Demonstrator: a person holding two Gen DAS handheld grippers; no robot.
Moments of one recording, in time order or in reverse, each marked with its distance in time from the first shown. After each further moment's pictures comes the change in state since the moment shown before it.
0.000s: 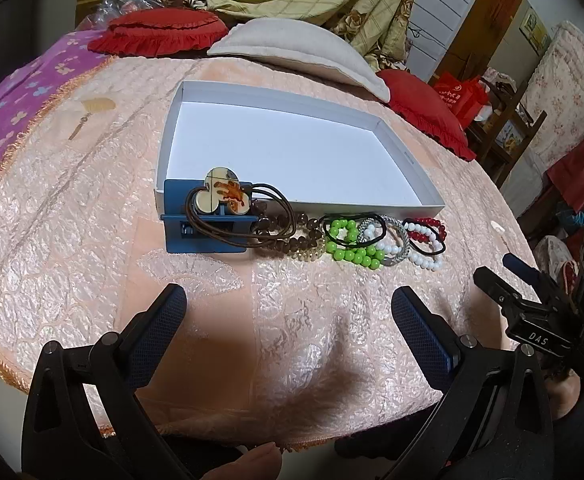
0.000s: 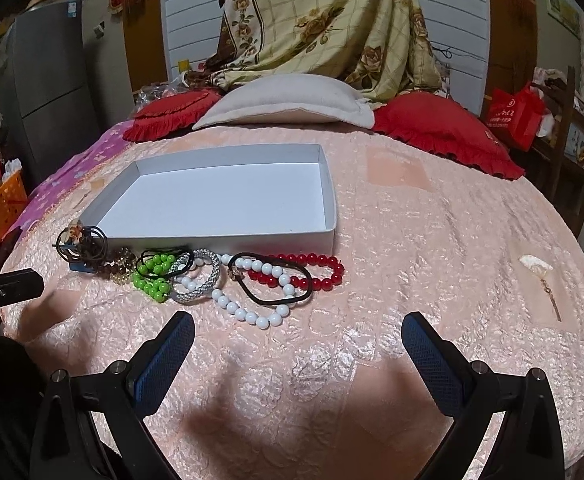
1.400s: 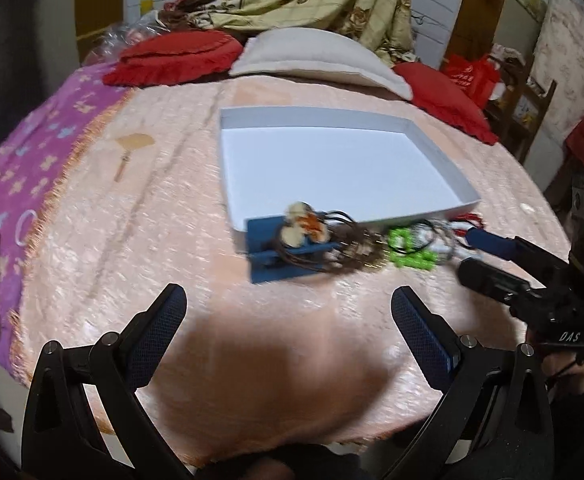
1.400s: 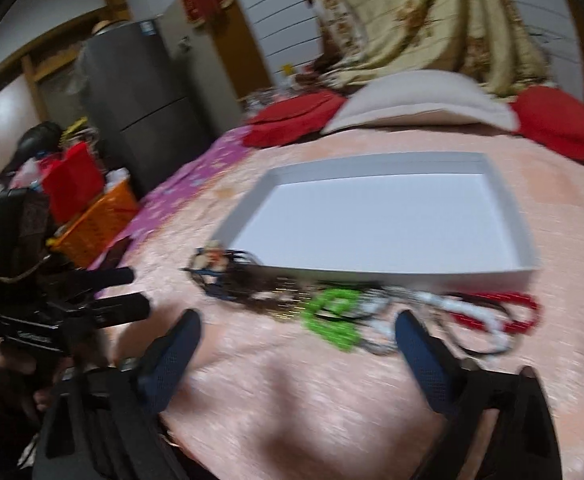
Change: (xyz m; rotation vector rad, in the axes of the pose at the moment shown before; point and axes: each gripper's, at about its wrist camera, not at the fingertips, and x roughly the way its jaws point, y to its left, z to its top) left arm -0.020 0.034 0.022 0.132 -0.018 0.139; right arm 0.032 0.086 0.030 -0.017 0.000 0.489
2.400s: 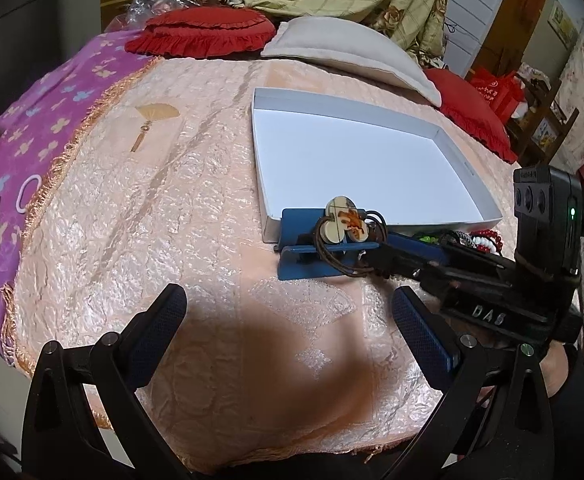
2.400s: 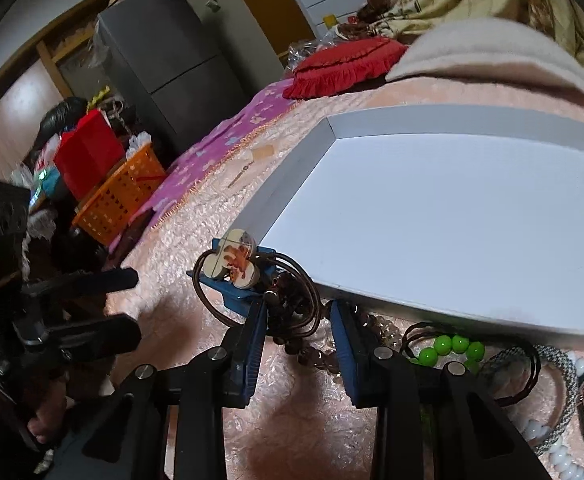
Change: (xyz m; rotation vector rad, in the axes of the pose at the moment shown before) left arm 0.013 0.022 0.000 -0.126 0.054 -0.007; right arm 0.111 0.012 0.022 0.018 0.150 0.166
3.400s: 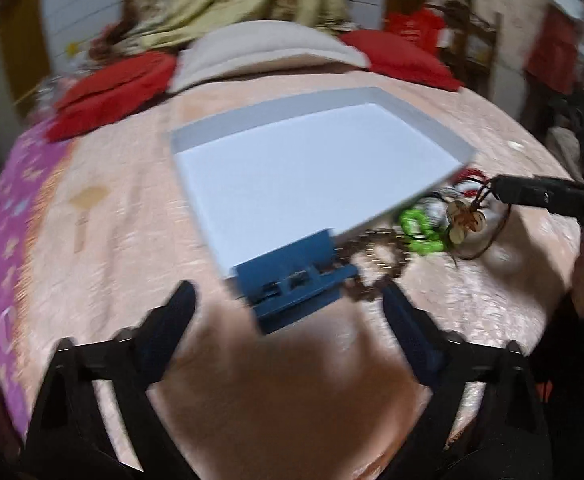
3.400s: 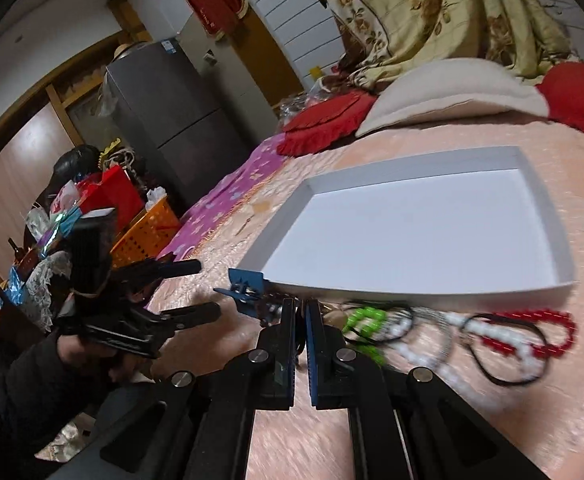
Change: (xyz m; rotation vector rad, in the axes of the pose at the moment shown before) left arm 0.034 -0.023 0.016 0.426 -0.027 -0.114; right arm -0.115 -0.012 -0.025 0.029 -0.177 -0.003
